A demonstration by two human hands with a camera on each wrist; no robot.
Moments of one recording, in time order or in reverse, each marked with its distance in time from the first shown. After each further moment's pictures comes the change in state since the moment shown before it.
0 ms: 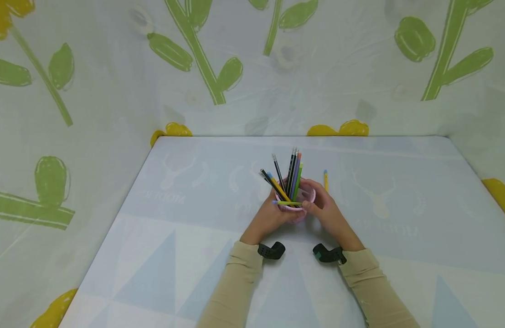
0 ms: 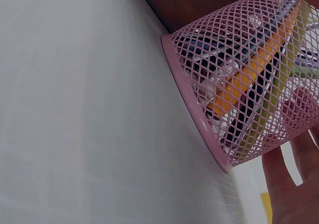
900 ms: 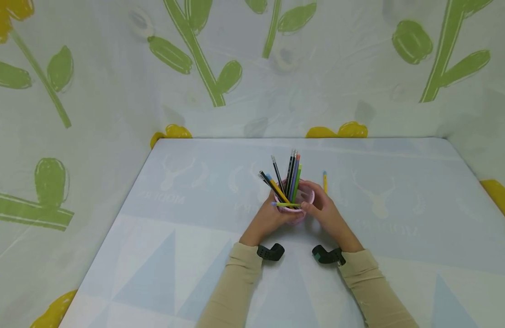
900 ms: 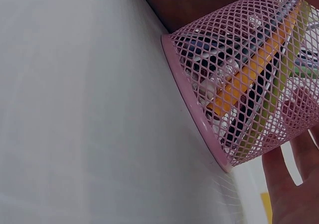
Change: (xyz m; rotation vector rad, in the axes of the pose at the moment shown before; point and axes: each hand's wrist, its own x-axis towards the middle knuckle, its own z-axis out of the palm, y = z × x) left_hand -0.001 0.004 0.000 0.003 0.003 -0.023; right_hand 0.001 0.002 -0.001 0.002 -0.005 -0.003
